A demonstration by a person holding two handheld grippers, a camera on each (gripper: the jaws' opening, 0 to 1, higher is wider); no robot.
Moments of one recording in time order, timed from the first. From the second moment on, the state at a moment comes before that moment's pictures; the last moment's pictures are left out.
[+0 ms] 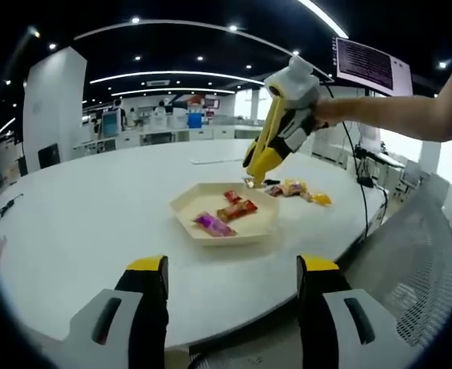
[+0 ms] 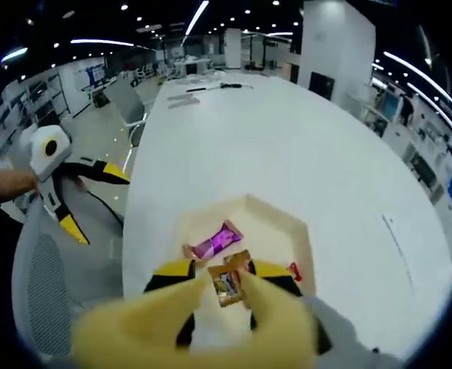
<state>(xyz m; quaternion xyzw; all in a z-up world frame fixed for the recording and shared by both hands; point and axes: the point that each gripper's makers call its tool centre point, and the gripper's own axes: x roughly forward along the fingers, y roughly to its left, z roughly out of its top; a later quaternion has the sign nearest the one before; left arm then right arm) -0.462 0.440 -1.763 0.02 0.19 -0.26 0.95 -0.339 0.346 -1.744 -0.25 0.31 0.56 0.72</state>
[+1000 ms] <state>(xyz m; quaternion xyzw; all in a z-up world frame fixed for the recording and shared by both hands) -0.462 0.428 -1.760 0.02 0.18 -0.30 0.94 -0.363 0.147 -1.781 -0.21 0.37 0.43 0.80</state>
